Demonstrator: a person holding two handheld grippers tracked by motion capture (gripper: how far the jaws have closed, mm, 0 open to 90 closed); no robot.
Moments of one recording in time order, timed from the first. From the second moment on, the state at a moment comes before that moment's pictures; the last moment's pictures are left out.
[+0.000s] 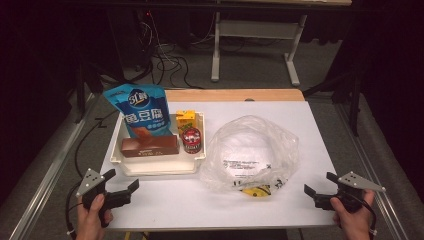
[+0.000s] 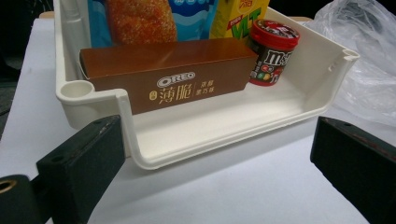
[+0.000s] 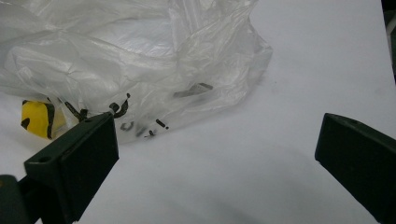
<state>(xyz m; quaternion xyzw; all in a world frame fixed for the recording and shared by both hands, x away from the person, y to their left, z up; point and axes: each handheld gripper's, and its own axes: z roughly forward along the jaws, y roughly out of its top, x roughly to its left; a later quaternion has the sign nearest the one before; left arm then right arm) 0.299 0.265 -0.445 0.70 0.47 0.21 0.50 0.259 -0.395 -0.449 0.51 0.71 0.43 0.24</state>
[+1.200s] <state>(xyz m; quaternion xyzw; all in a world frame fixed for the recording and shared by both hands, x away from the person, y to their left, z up) 0.302 0.264 -0.449 0.71 0.48 0.22 0.47 0.259 -0.391 -0.450 0.51 0.72 0.42 0.24</state>
